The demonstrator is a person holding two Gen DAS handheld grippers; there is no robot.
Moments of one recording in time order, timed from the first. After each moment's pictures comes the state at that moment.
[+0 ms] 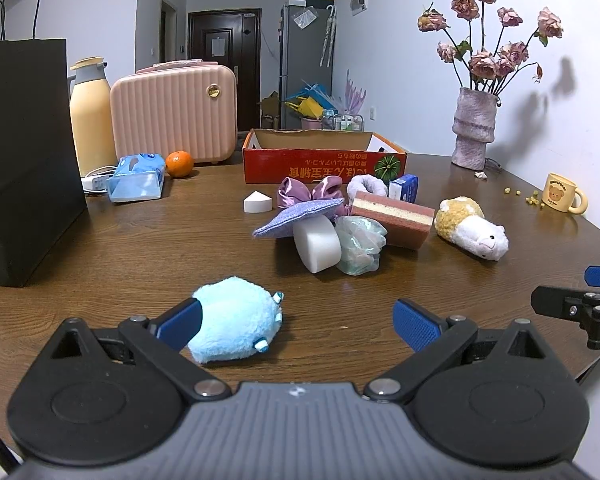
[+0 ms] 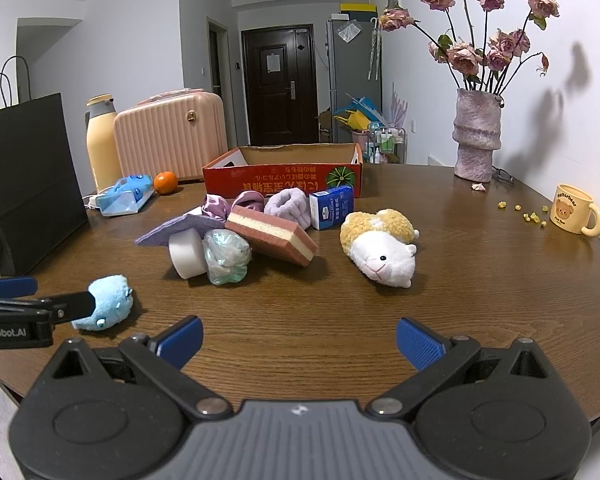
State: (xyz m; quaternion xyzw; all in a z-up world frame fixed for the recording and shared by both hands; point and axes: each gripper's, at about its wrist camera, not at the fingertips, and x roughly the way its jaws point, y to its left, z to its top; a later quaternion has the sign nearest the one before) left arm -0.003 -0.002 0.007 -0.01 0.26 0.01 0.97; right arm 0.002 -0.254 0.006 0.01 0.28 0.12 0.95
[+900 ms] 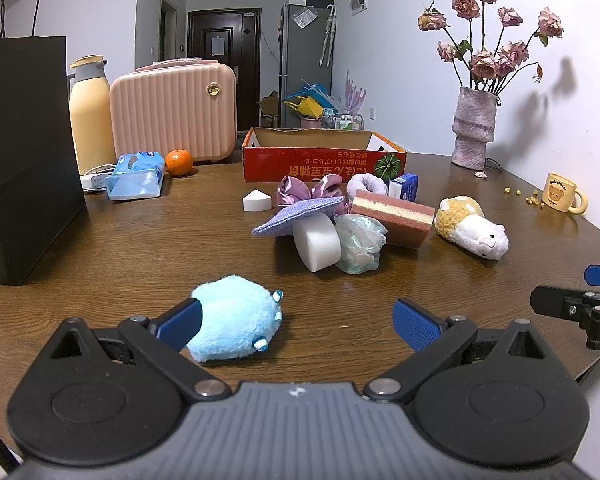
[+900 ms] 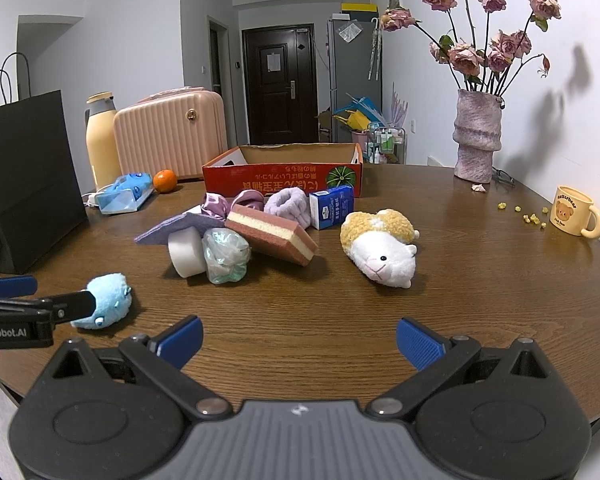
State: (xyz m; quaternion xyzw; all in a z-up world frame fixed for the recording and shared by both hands) left arm -0.002 -0.001 0.004 -0.01 0.26 0.01 0.97; right arm 0.003 -0.252 0.006 0.01 0.28 0.12 0.95
